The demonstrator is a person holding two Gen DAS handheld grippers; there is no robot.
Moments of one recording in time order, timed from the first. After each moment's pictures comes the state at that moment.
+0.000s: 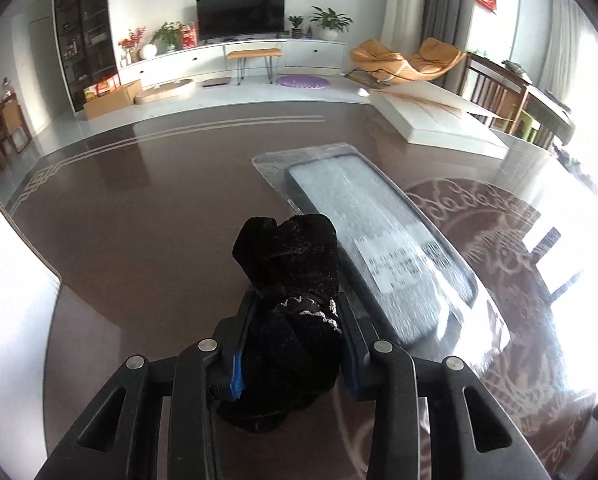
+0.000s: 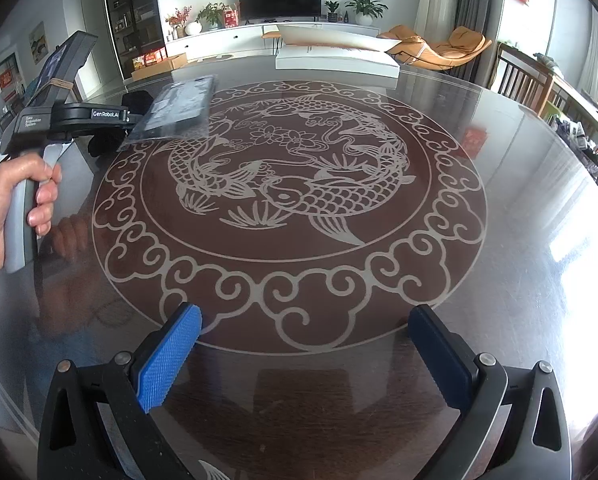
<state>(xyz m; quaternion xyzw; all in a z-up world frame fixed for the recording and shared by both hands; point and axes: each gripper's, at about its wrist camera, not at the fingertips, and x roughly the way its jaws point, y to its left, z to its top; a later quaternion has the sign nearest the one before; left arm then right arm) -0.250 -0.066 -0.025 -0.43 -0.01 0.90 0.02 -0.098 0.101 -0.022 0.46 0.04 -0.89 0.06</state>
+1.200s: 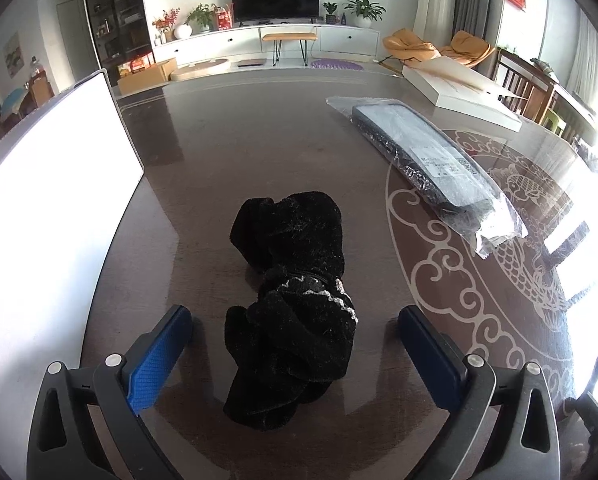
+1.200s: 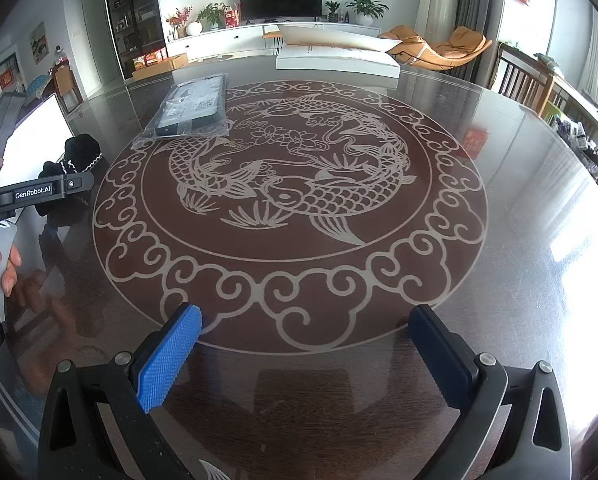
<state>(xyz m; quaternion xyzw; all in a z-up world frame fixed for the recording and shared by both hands) -0.182 -0.113 -0.027 -0.46 -0.02 0.89 -0.05 -0.098 0.101 -0.022 0.46 0.04 -0.89 0.06</state>
